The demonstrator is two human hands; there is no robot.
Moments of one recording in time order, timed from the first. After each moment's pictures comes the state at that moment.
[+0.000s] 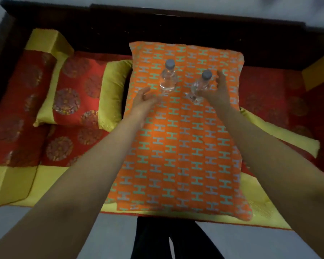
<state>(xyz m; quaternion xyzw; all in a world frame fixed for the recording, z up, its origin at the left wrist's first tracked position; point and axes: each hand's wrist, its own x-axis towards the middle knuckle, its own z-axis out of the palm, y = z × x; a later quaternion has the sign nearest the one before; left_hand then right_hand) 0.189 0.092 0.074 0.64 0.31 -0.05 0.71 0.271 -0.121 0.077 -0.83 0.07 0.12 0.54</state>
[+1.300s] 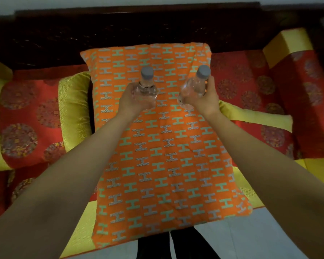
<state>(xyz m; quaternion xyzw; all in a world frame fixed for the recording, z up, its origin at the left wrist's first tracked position) 0.306 0.083 0.021 0.79 0.15 -0.12 0.58 0.308 -0.144 0.037 -0.85 0.13 0.04 0.51</state>
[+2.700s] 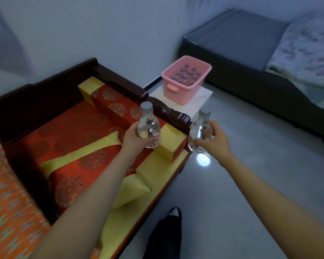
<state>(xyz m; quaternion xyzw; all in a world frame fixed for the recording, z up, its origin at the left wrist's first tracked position) 0.027 -0.612 0.142 0.73 -0.19 -0.27 0.60 -0.153 -0.799 0.150 -0.75 0.38 -0.21 0.50</state>
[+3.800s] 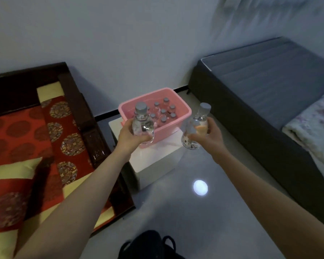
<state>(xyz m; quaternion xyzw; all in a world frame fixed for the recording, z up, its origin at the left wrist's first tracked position) 0.084 -1.144 0.140 0.72 -0.04 -0.18 0.66 -0.028 -1.373 0.175 -0.78 0.26 -0.10 0.56</state>
